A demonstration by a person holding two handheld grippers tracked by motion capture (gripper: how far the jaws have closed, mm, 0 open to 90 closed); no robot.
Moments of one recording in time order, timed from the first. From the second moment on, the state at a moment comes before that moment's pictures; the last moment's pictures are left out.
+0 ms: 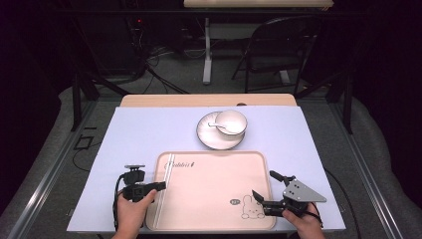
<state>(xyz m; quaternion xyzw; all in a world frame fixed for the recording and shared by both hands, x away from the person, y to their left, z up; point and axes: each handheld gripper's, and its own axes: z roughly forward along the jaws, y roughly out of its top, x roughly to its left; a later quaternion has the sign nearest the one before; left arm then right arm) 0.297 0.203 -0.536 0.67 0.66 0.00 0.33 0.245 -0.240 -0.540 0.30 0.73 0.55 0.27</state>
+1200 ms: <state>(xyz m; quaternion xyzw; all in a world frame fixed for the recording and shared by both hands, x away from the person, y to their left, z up) 0.331 0.188 -0.514 0.71 0.62 0.05 0.33 0.244 -0.240 -0.540 0.30 0.73 0.55 0.27</state>
